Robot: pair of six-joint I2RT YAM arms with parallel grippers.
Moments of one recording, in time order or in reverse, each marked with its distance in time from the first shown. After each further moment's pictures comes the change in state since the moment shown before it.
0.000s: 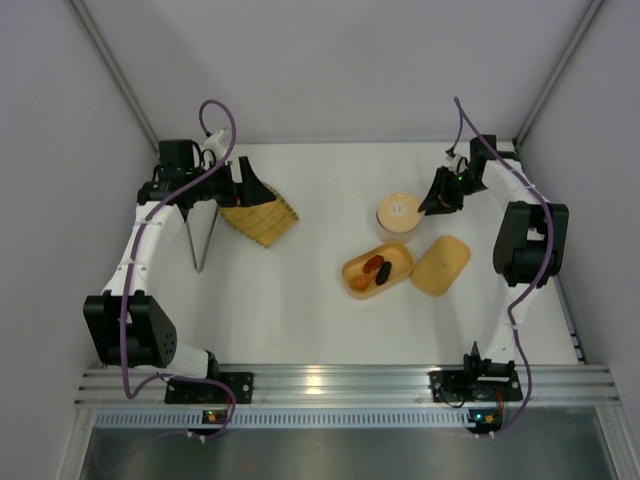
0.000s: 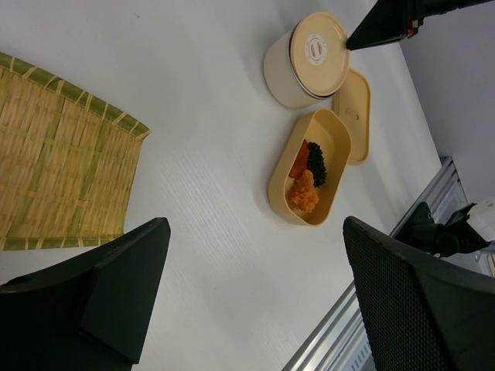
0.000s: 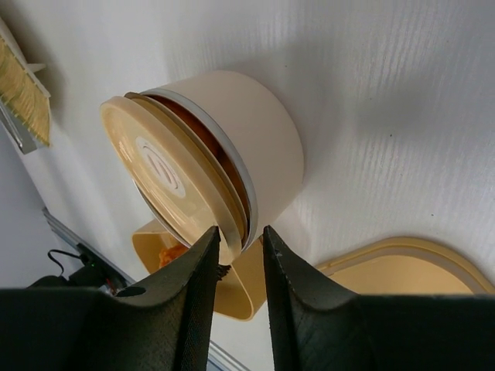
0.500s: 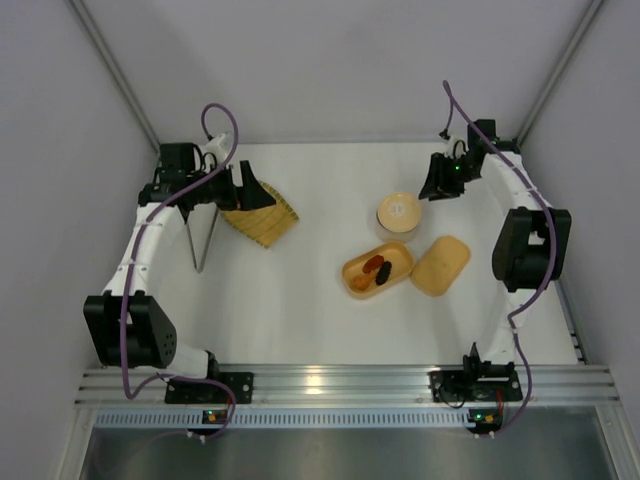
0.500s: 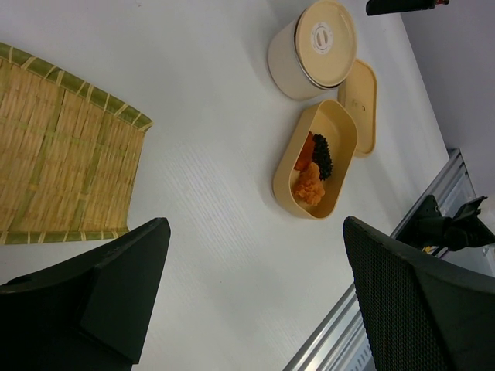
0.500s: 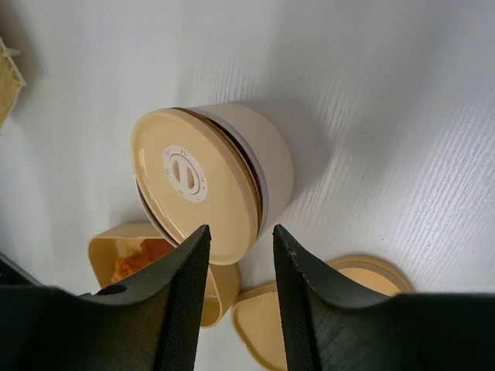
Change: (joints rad) left arm 0.000 -0.004 -0.015 -0.005 0.001 0.025; right arm 0.034 -0.064 0.069 0.014 0.074 -0.164
